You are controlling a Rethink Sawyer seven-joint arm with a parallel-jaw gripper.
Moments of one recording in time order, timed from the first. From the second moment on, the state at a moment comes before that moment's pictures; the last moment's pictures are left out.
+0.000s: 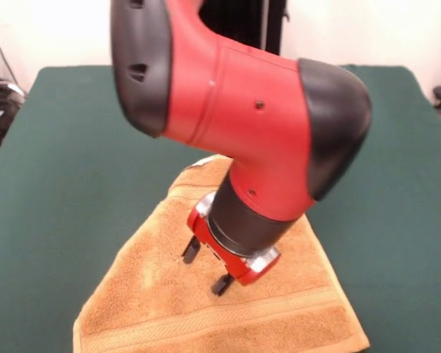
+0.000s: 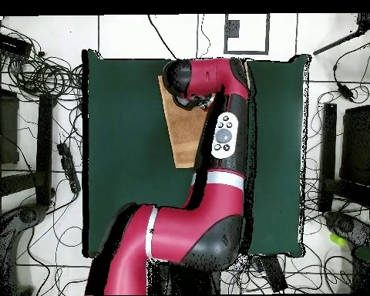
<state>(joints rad) -0.06 0.15 -0.23 0.29 -0.17 1.23 2.52</state>
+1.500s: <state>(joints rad) -0.06 0.31 -0.28 -0.02 -0.25 1.10 3.14</state>
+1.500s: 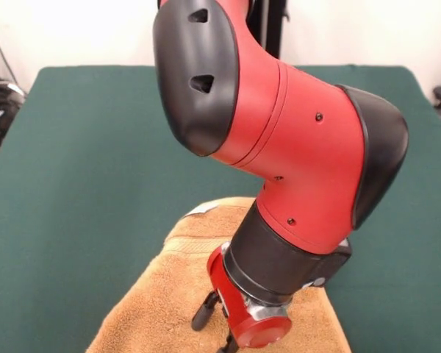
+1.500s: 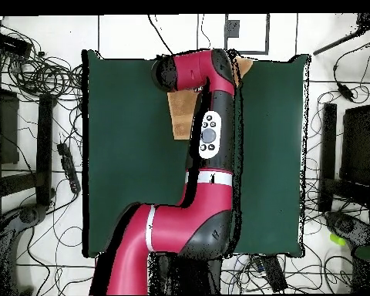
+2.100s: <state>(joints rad) -0.09 0.10 -0.25 0.37 -0.12 0.96 3.14</state>
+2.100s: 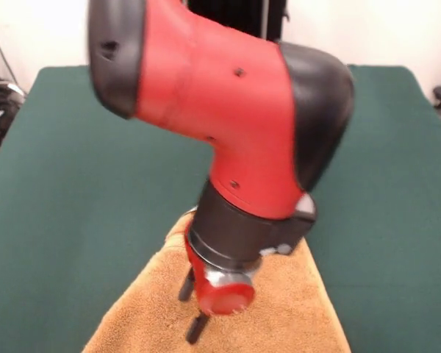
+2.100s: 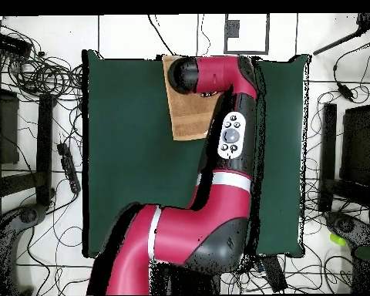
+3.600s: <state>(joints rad) -0.35 -0.28 -0.06 1.09 -0.34 0.43 3.11</state>
